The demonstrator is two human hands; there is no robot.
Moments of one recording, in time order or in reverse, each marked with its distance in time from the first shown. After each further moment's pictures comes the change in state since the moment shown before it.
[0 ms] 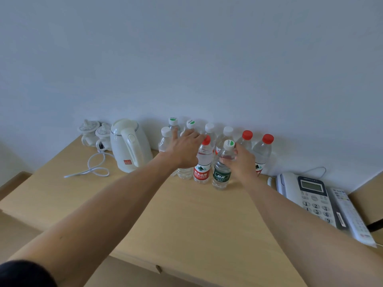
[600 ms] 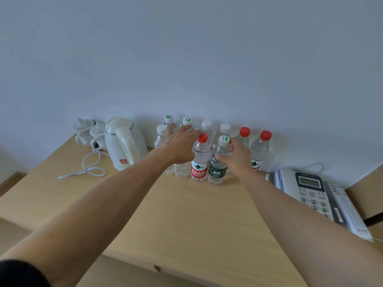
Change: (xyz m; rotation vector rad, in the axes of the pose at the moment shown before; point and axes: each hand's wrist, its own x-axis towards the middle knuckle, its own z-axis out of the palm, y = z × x) left_hand 0.006 -0.004 -0.006 -0.075 -0.010 -0.017; right_hand 0.014 0.002 0.006 -0.076 -0.019 0.030
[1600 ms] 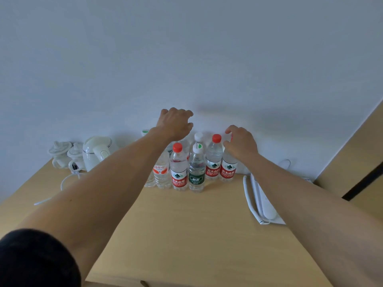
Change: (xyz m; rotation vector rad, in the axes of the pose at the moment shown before) left_hand 0.062 0.046 -0.065 0.125 0.155 -0.003; right_hand 0.017 -0.004 -0.105 -0.295 0.084 -0.029
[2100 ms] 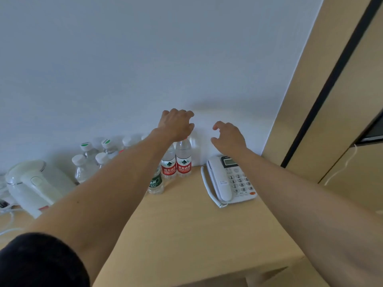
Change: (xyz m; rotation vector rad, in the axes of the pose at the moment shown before) left_hand 0.036 0.149 0.006 -0.054 -0.022 0.275; right_hand -0.041 0.086 -0.067 -0.082 0.067 0.178
